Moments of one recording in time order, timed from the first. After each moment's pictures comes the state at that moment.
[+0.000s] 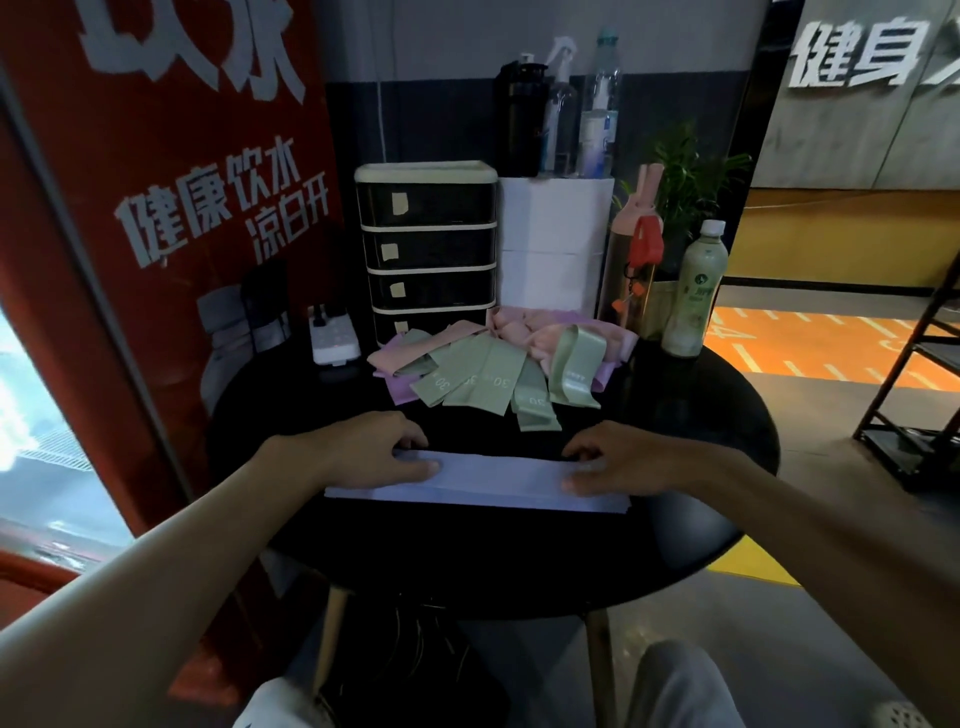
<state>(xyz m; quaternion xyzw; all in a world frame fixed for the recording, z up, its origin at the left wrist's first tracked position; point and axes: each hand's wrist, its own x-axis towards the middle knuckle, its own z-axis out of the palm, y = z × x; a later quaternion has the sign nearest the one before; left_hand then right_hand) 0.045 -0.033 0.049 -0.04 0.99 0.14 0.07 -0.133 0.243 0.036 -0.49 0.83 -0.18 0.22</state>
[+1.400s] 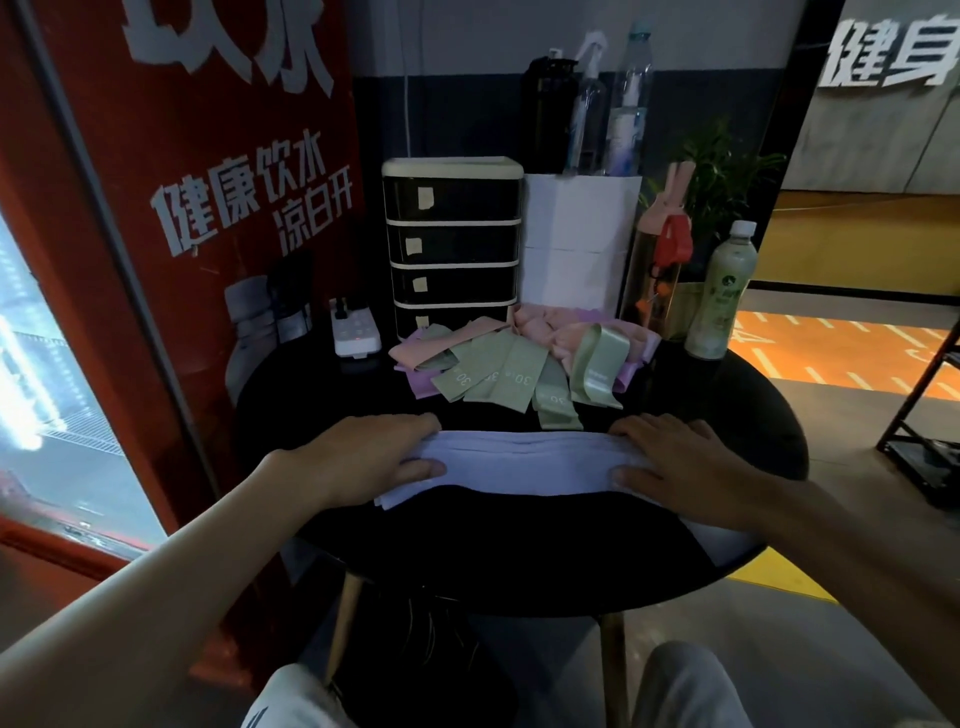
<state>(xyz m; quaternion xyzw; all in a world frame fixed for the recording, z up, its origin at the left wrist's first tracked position) 0.071 -0.032 0.038 -0.03 1.00 0.04 -0.02 -0.133 0.272 0.024 -0.48 0.88 -0.03 -0.02</state>
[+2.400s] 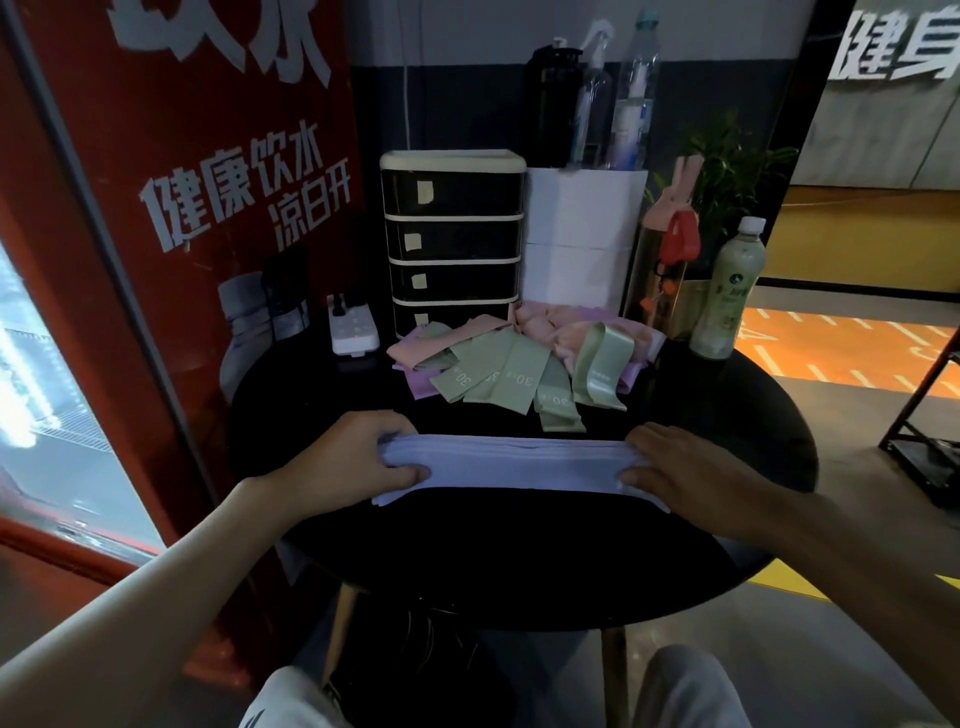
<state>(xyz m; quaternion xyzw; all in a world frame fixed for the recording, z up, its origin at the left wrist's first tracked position) 0.072 -0.049 0.015 -0.06 0.94 0.31 -0.16 -0.135 0.273 0.020 -0.52 0.85 -0.11 -0.02</state>
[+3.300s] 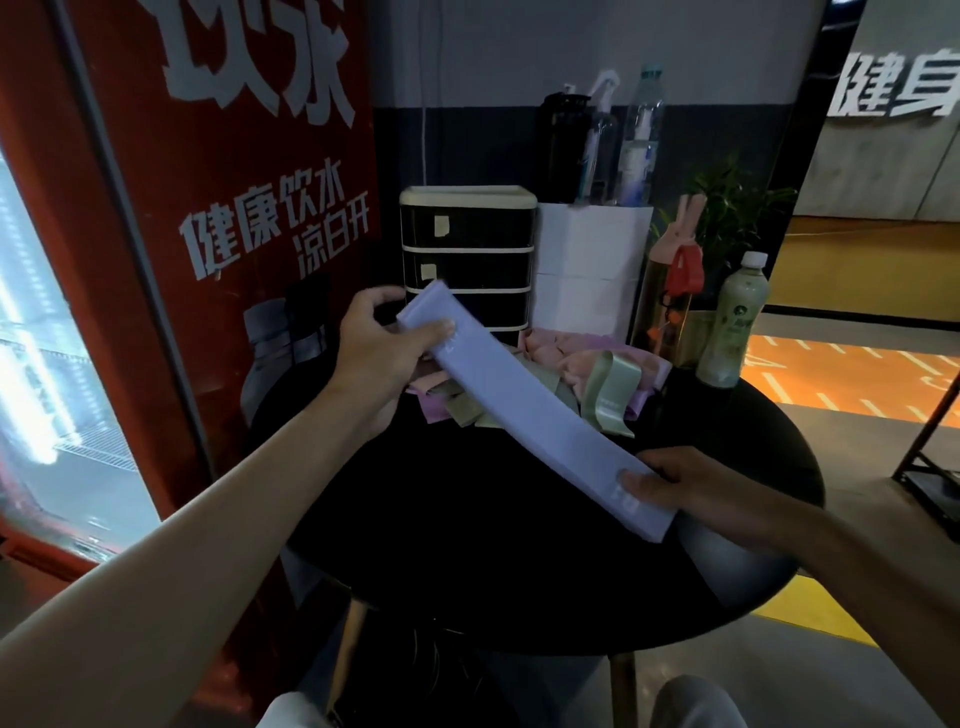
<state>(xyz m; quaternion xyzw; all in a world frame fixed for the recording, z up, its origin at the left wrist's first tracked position) 0.042 0.000 0.131 -0.20 0.61 0.67 -0.38 -0.123 0.268 0.040 -0.43 0.75 -0.44 0.24</state>
